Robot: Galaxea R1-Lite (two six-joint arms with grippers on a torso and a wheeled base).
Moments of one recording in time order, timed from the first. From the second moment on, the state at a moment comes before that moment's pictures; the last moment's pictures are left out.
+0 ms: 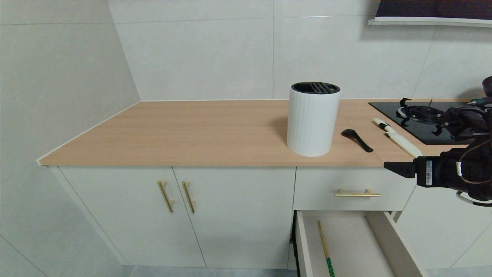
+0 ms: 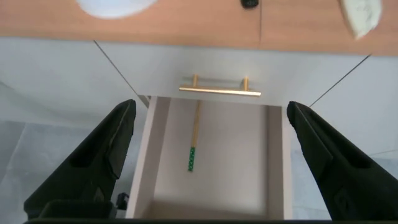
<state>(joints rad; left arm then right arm) 0.00 0.00 0.00 0.00 -0.03 0.01 0.23 1.41 -0.78 -0.18 -0.11 0.11</state>
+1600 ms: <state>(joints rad) 0.00 0.00 0.00 0.00 -0.03 0.01 0.05 2.17 -1.27 -0.52 0.06 -0.04</state>
